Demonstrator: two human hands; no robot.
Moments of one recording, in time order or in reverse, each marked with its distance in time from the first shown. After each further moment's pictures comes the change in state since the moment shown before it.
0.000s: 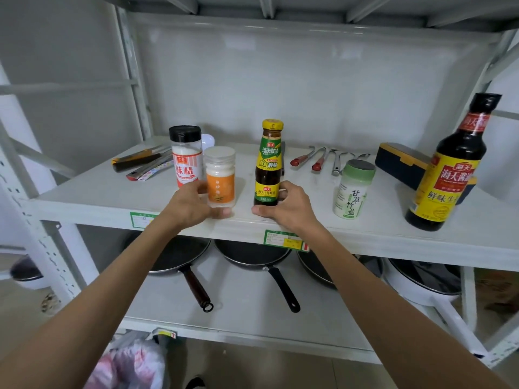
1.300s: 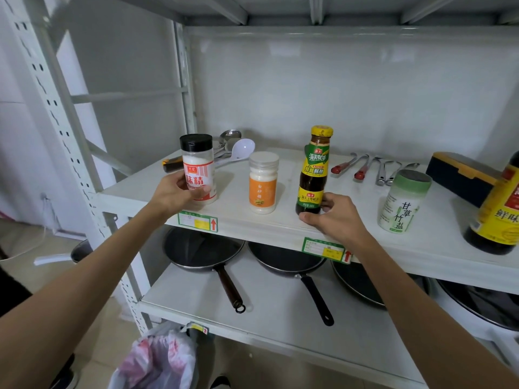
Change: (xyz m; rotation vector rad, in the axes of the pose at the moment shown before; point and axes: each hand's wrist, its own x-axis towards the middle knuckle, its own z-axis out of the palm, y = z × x) left_hand 0.004 -0.053 -0.081 -0.212 0.238 -0.019; right_hand 0.005 0.010 -0.005 -0.007 -0.022 0.005
